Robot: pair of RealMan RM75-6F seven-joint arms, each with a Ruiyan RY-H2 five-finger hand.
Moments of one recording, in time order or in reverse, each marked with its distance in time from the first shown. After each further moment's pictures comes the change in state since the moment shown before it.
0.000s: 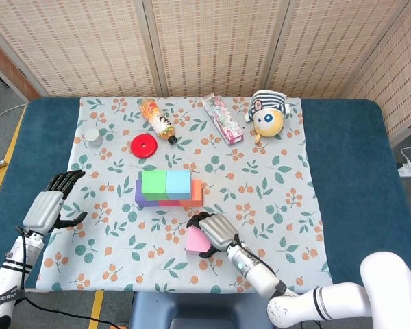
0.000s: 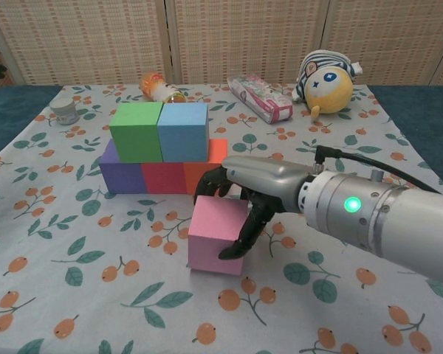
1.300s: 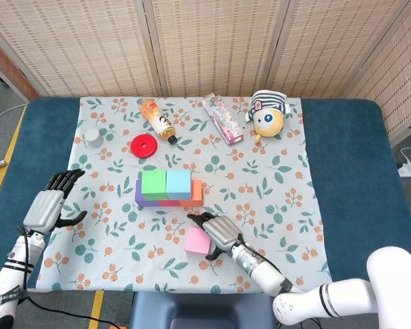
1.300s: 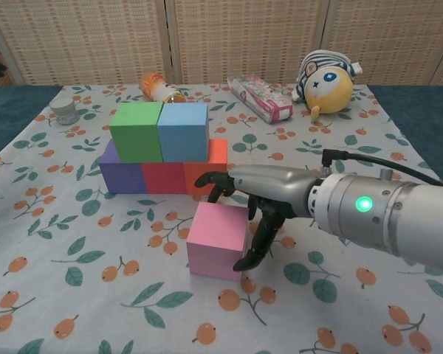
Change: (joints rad) left arm -0.002 0.001 -0.013 -0.036 -0.046 -0.002 0.079; right arm 0.034 0.056 -0.030 -0.035 0.053 -0.048 0.007
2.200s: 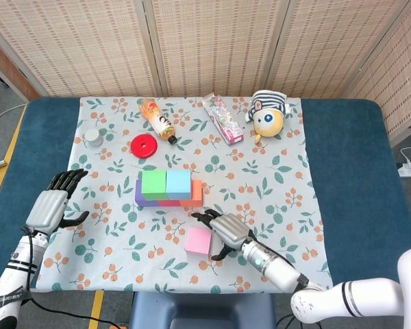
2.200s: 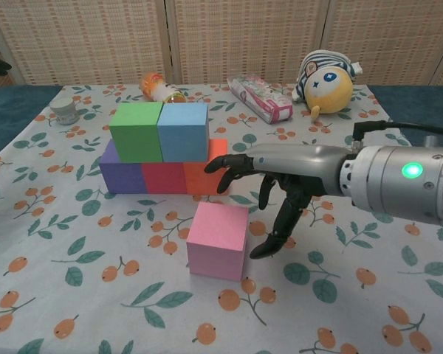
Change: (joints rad) left arm -0.008 0.015 -0.004 -0.073 -0.046 0.001 0.116; right arm -0.030 0.162 0.015 -0.093 -0.080 -0.100 0.124
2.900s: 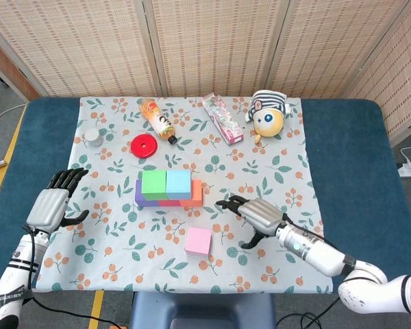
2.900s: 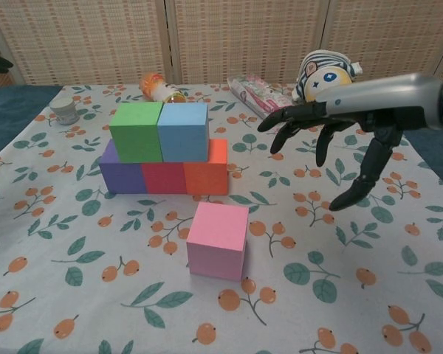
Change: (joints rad) left arm -0.010 0.012 -0.009 -0.041 -0.042 0.000 0.082; right arm -0.078 0.375 0.044 -0.029 -0.398 -0.230 0.397
